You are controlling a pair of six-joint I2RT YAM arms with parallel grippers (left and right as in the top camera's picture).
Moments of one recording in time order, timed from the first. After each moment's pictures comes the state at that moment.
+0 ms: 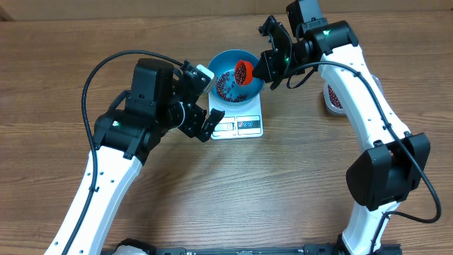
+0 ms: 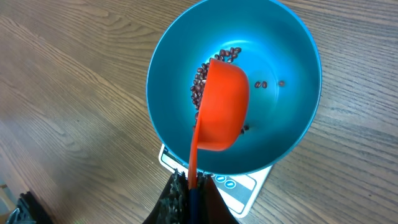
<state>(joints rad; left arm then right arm) -0.32 1.33 1.29 -0.80 0.32 0.22 0.29 2.01 1.94 -1.09 -0.49 -0.01</state>
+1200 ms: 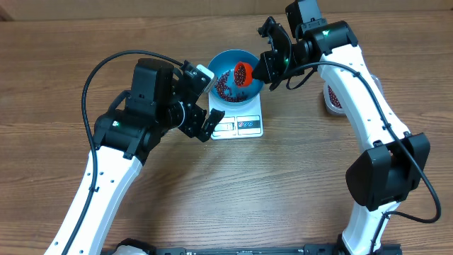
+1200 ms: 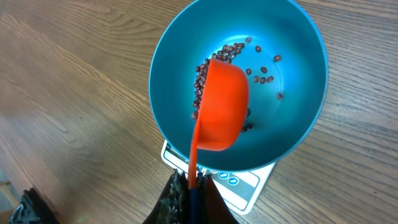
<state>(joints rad) -0.32 1.33 1.29 -0.80 0.32 0.22 0.29 2.01 1.94 -1.10 -0.49 0.00</state>
